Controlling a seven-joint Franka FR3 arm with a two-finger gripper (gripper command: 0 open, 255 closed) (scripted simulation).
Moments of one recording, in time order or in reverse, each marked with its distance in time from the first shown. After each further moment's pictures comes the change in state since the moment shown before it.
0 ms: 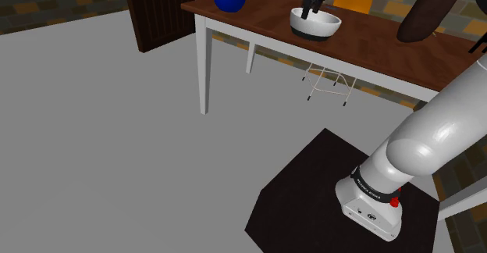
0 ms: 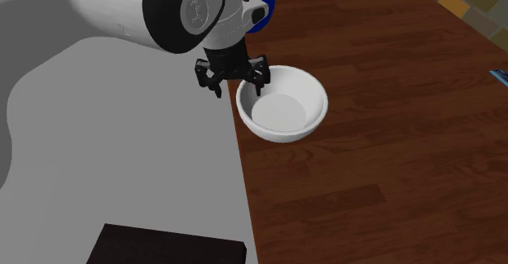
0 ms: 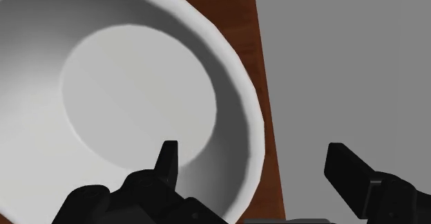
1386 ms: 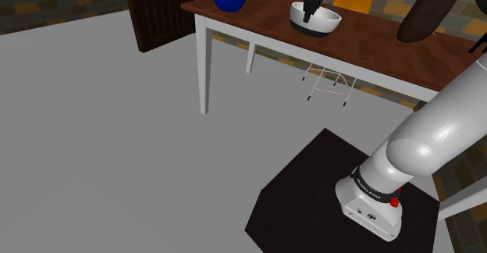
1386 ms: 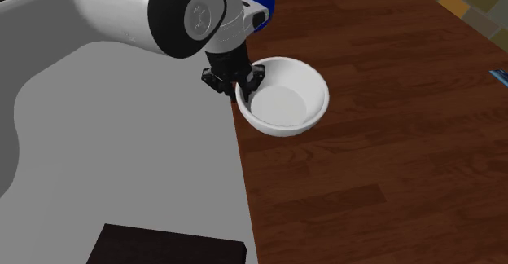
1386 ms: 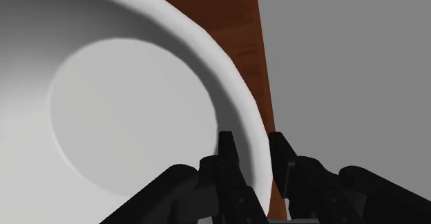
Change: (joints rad) arm -0.001 0.002 -0.001 -0.017 0.000 0.018 0.000
